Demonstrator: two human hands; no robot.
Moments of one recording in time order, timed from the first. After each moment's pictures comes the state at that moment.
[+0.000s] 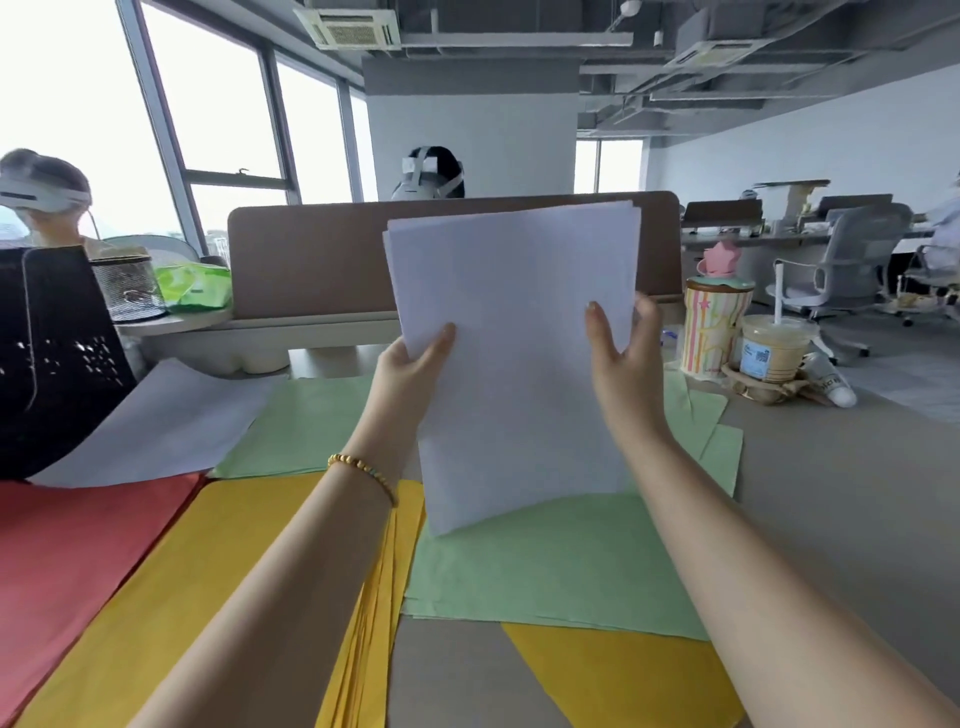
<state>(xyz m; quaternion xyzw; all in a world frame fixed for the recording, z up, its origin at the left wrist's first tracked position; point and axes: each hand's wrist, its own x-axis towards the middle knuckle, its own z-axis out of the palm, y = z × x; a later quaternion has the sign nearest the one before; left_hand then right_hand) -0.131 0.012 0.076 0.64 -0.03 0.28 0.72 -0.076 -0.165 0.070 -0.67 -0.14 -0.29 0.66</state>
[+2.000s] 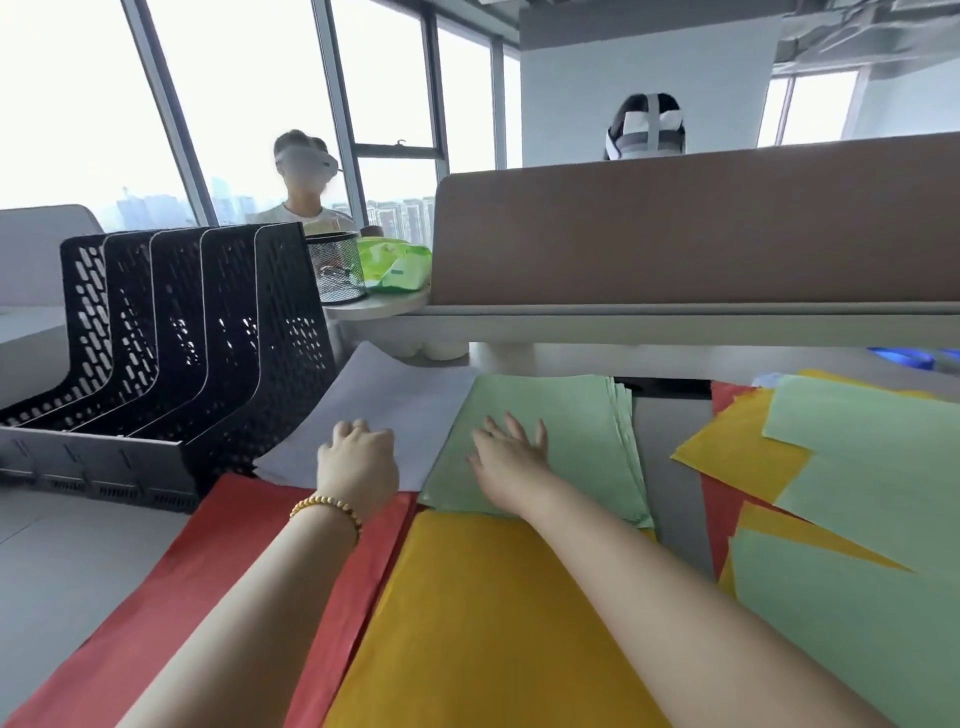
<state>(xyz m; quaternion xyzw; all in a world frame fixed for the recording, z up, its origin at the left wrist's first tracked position) -0.147 0.313 0.008 0.94 0.33 0.08 -0.02 -0.041 0.186 -0.015 -0.91 -0.41 0.01 0.10</state>
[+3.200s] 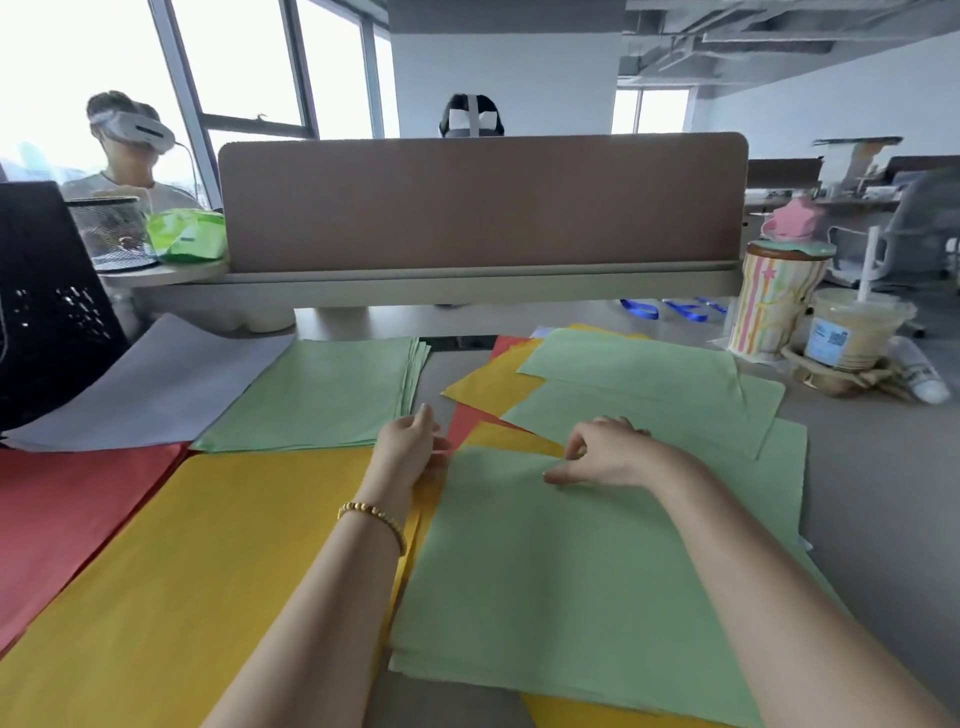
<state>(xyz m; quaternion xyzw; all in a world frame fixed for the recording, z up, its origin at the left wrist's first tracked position) -0.082 0.042 -0.022 0.71 0.27 0.14 0.64 -0.016 -0.157 -0.007 -0.97 -0.22 0.08 0.09</state>
